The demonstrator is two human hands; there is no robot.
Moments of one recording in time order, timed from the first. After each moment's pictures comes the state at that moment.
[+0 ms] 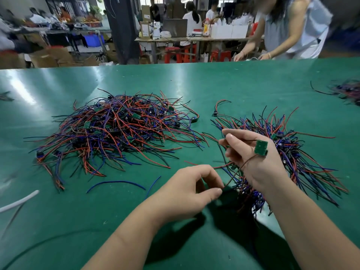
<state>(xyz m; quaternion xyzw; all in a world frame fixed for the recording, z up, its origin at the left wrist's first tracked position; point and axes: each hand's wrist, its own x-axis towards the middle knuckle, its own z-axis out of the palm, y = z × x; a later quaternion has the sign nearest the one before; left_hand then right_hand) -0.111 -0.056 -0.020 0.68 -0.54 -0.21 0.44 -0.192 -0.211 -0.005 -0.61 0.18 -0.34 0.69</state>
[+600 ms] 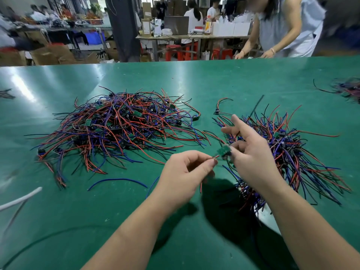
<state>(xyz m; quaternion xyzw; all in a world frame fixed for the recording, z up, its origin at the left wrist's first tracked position) -0.109 -0.064 -0.017 0.66 -0.38 -0.21 0.62 -0.188 -0.207 -0.011 -0.79 0.19 -0.35 0.47</state>
